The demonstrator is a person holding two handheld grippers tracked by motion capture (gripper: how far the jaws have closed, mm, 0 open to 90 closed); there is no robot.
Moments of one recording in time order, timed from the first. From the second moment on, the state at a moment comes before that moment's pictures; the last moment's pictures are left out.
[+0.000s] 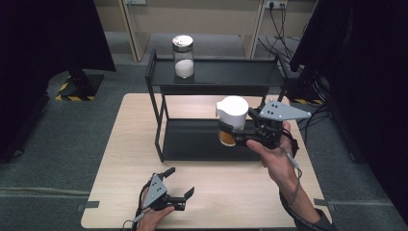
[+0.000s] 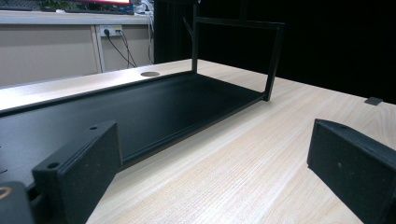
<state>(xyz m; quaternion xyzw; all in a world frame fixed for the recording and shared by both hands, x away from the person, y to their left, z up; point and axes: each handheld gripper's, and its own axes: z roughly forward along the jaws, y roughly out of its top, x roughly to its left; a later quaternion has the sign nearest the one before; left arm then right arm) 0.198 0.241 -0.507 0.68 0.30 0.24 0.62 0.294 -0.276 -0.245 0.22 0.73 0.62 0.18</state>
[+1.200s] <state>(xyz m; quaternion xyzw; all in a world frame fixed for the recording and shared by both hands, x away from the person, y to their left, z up) 0.199 0.241 -0.507 0.68 0.30 0.24 0.62 0.363 -0.230 -0.162 0.27 0.71 0.61 0.22</state>
